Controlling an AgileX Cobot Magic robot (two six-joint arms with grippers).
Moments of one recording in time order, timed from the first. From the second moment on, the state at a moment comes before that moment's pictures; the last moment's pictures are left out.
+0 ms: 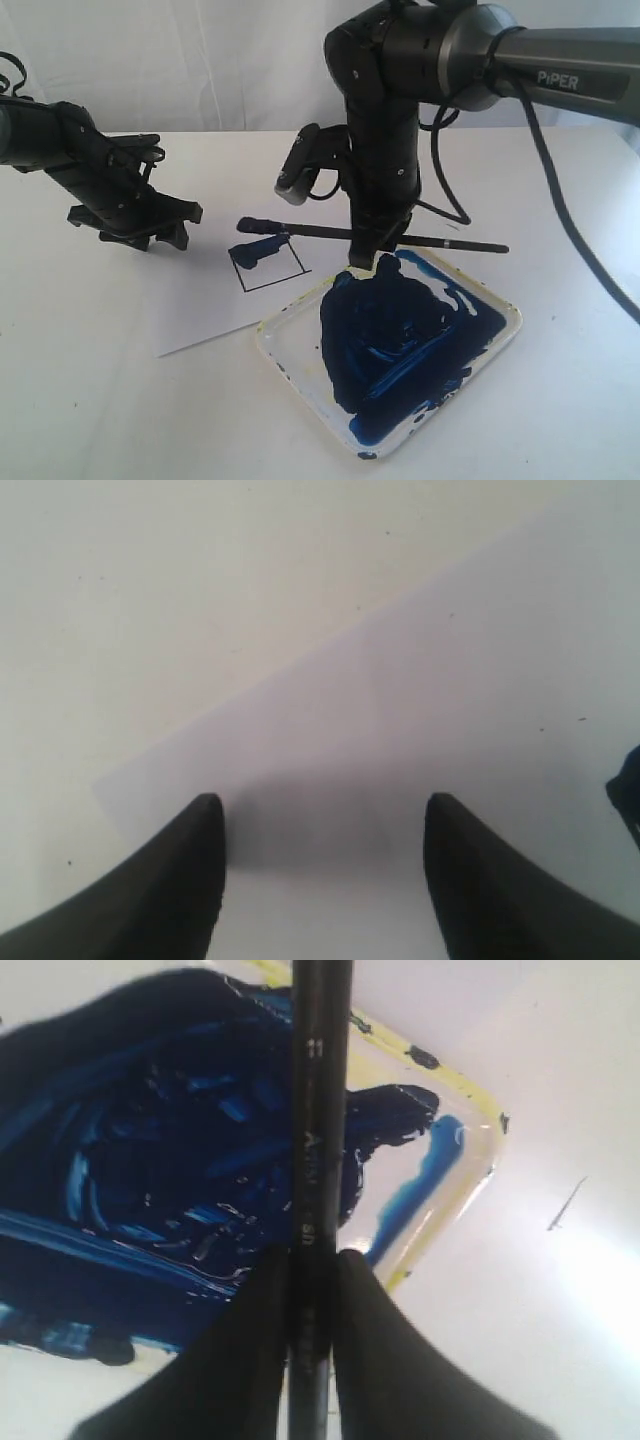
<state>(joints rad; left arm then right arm) -0.23 2.10 -1.46 -0.30 0.58 0.16 0.60 2.03 -1.71 -0.22 1.22 -0.58</state>
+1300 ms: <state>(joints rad) -0.23 2.10 -1.46 -0.29 0.59 0.16 0.59 2.16 -1.71 -0.30 1.05 -0.70</state>
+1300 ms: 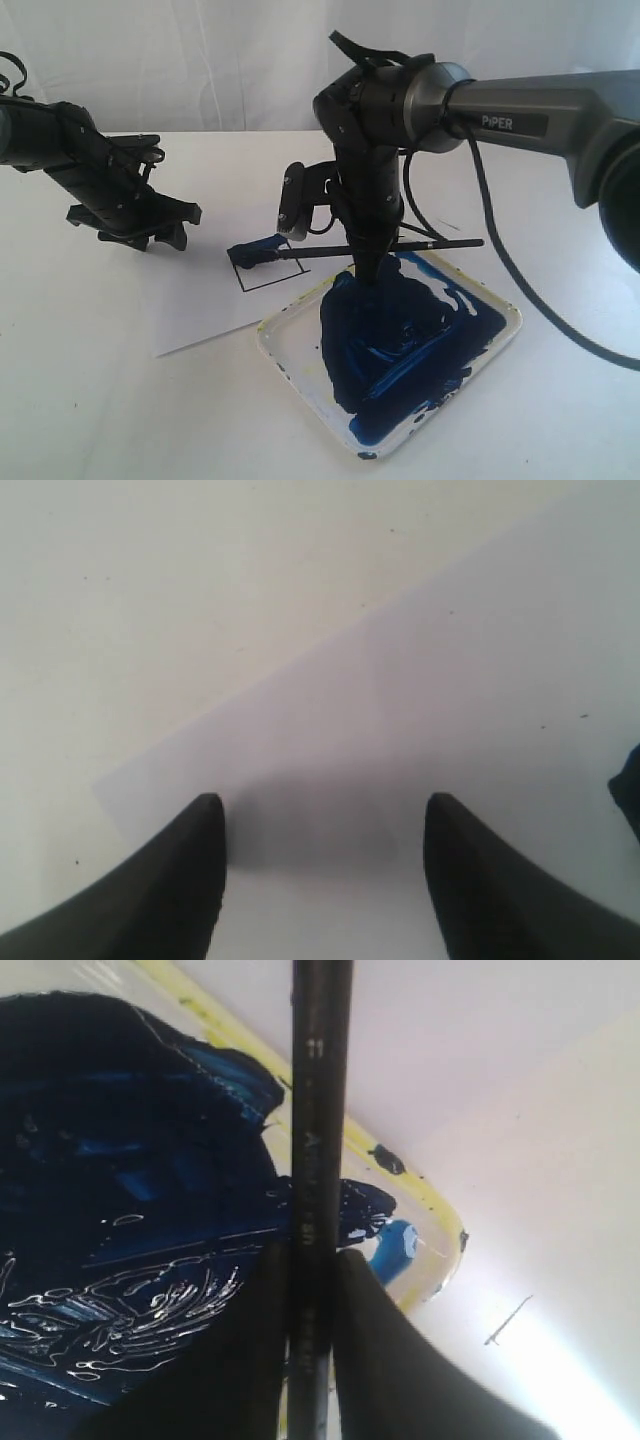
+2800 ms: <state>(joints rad) -0.23 2.10 -1.46 -0.29 0.59 0.16 0.59 2.17 -1.71 -0.35 1.06 -0.68</state>
